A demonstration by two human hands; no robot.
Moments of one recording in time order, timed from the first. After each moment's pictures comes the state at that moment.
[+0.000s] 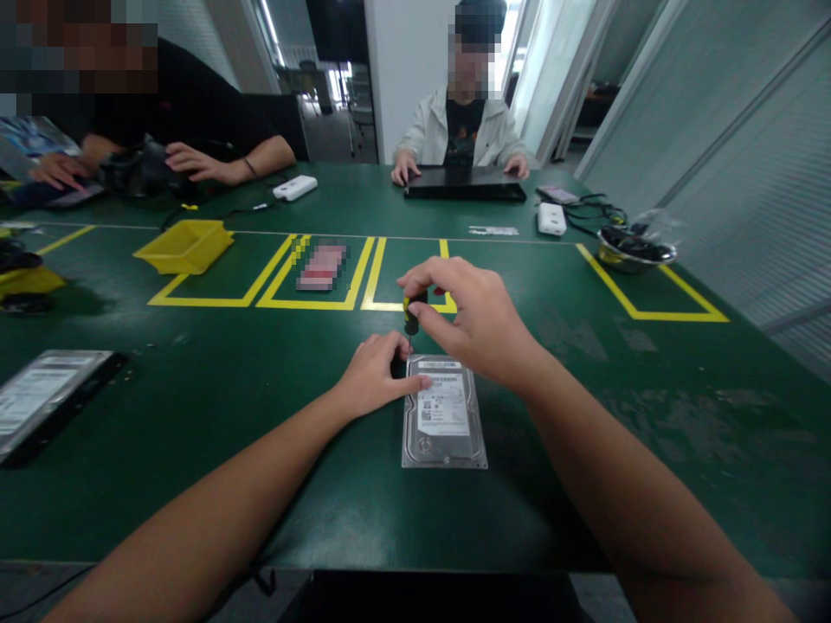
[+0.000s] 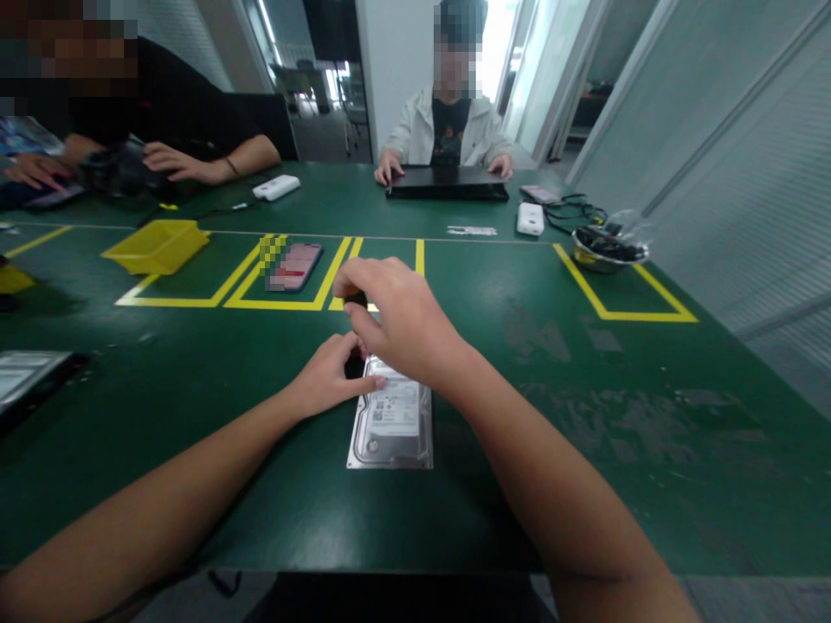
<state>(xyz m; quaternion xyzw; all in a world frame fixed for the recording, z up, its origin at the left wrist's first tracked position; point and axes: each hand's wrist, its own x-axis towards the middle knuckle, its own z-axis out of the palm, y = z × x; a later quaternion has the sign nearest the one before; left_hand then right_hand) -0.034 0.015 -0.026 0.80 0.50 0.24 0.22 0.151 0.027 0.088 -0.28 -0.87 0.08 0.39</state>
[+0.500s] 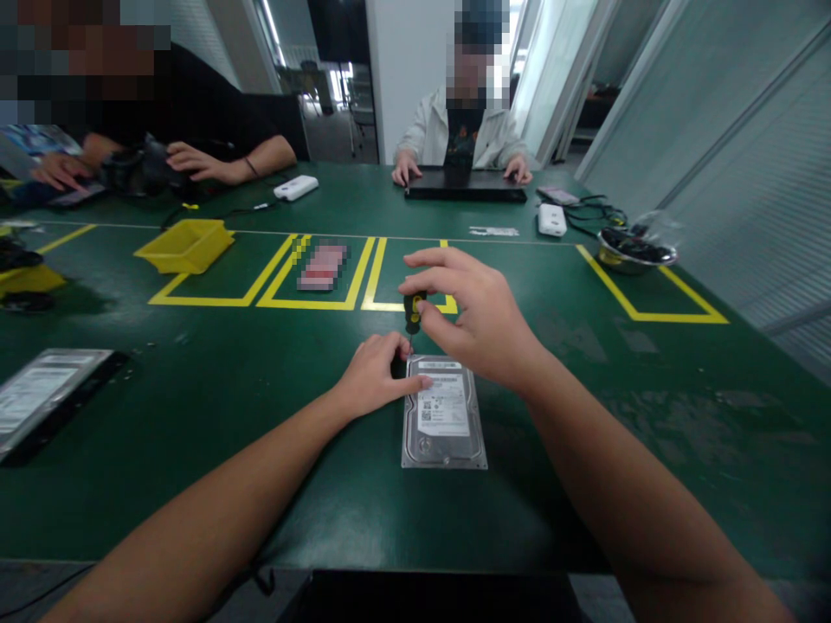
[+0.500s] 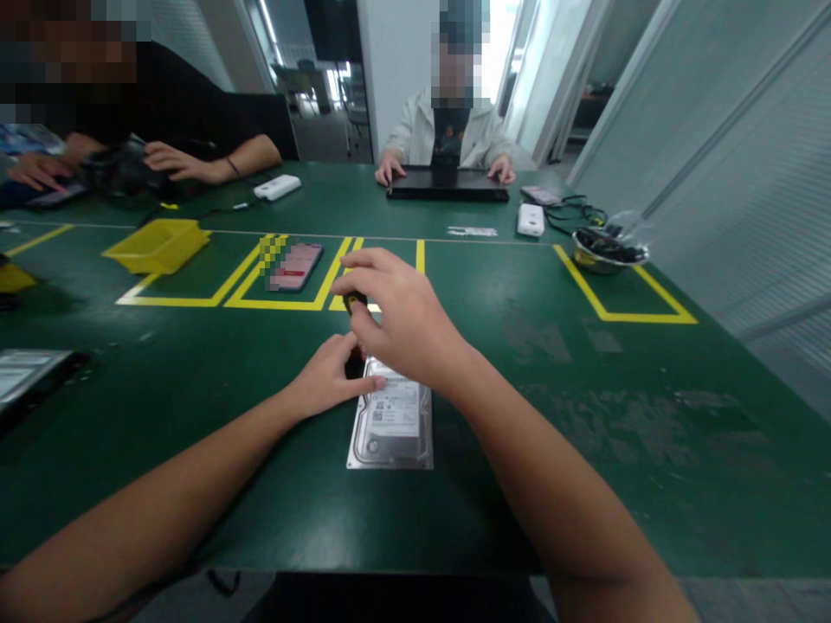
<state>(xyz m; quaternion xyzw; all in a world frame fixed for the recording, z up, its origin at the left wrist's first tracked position) -0.035 0.015 -0.026 0.81 0.50 0.24 0.21 0.152 0.028 0.087 -0.27 -0.87 0.06 0.42</state>
